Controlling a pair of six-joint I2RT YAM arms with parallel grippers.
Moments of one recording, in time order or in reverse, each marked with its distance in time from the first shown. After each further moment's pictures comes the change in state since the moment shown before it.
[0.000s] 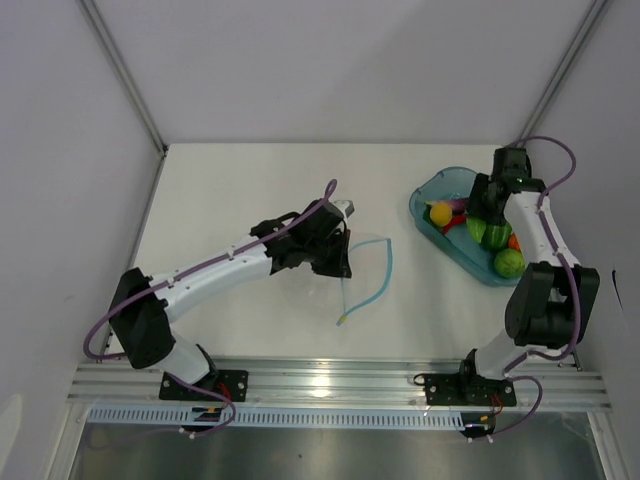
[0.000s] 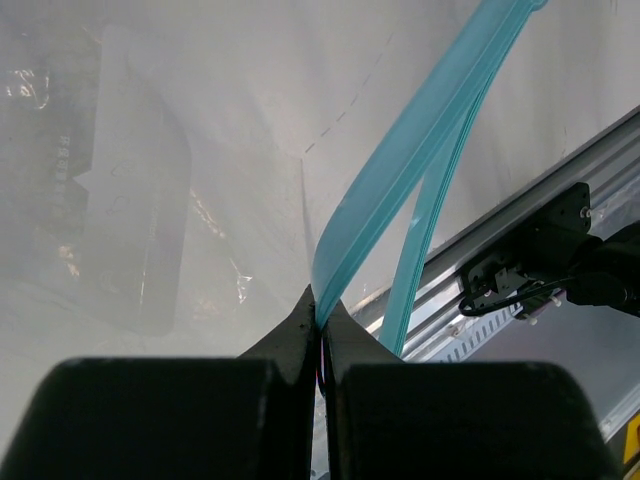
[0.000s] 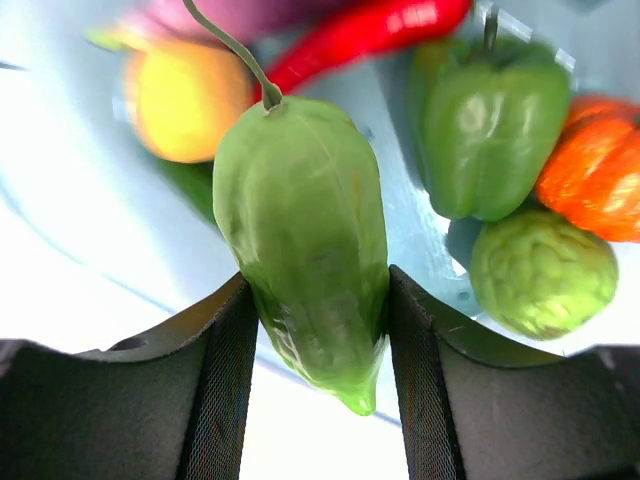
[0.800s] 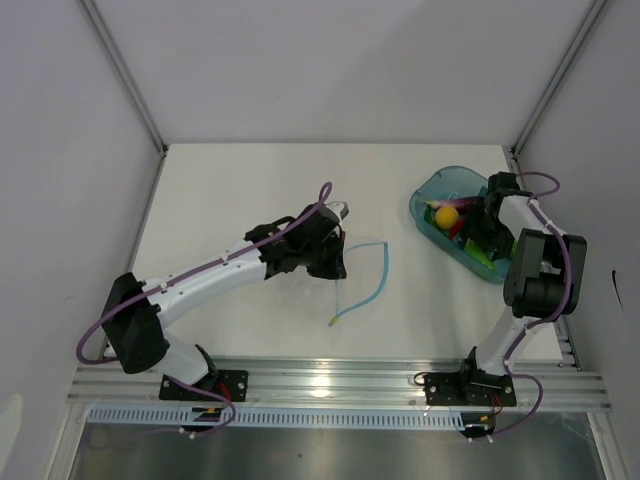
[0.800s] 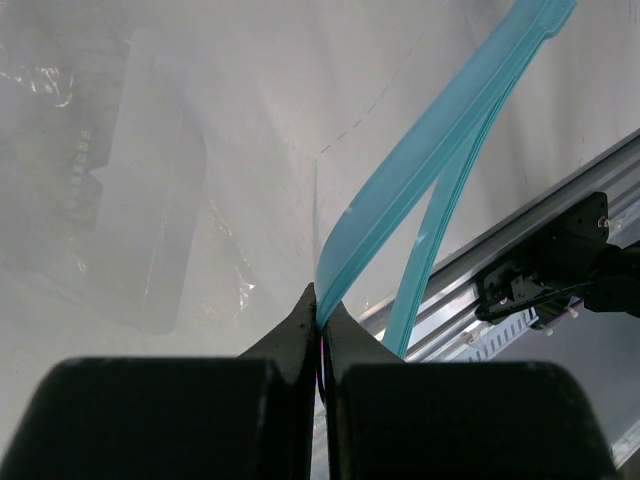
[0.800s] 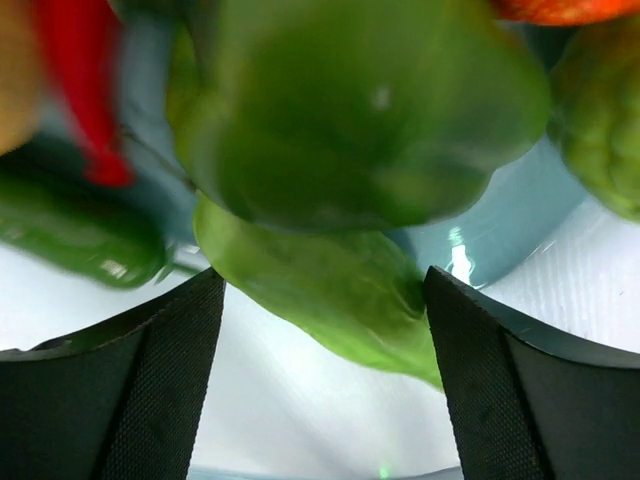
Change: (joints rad) left arm -0.005 -0.041 -0.042 0.011 -0.048 0.000; right arm -0.072 0.162 -0.079 -0.031 0.018 -0.008
